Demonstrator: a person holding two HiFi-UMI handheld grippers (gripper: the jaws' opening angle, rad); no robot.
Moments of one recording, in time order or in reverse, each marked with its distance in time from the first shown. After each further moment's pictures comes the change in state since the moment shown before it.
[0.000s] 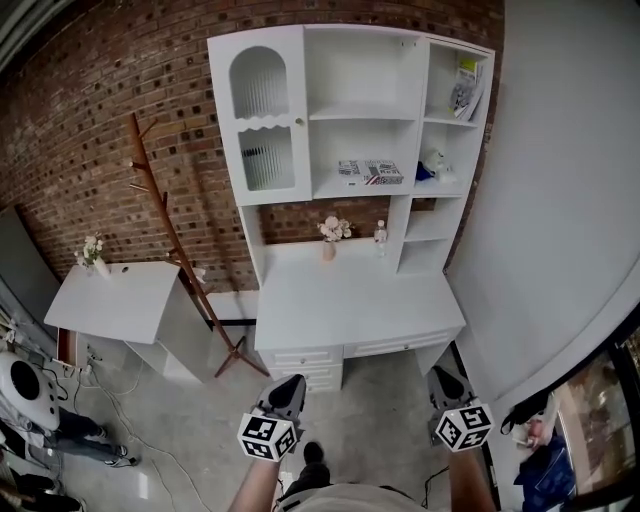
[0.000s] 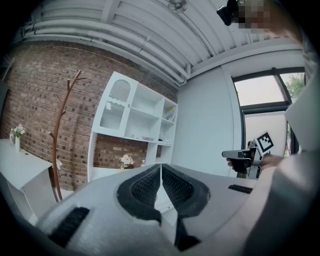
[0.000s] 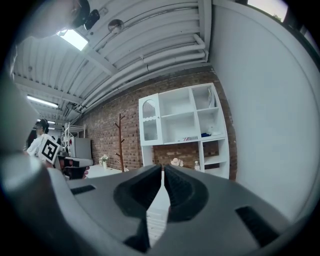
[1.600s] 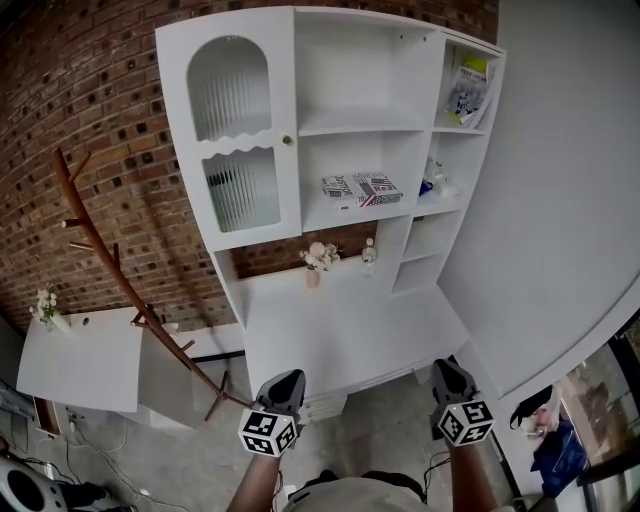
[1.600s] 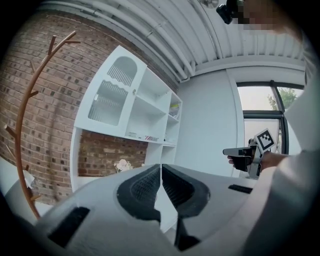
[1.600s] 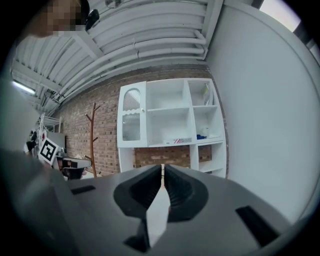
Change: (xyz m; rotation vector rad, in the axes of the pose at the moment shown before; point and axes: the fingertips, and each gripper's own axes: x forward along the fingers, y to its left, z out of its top) left arm 0.180 0.176 0.038 -0.008 0.025 -0.188; right arm 0.197 -0.009 0.035 -0.011 -0.008 -0.214
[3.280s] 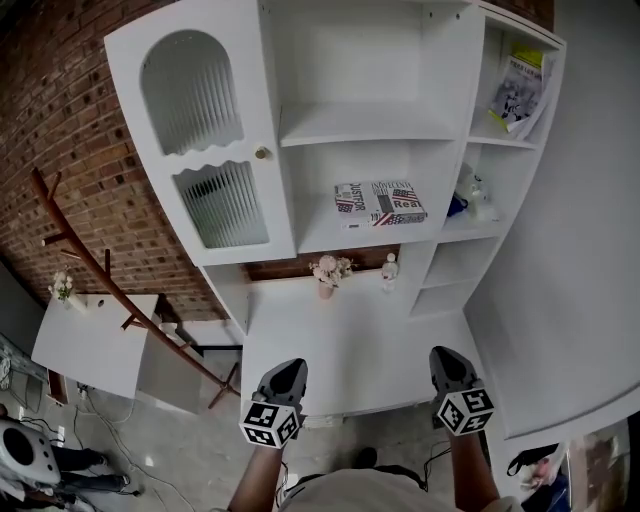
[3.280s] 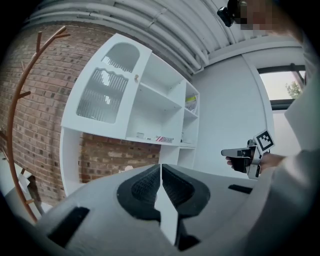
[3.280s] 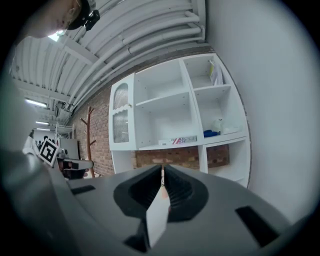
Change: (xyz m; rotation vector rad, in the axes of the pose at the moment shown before) left arm 0.160 0.026 0.022 -0.001 -0.003 0.204; right arm 0.186 -0.115 0.022 0.024 0.019 0.222
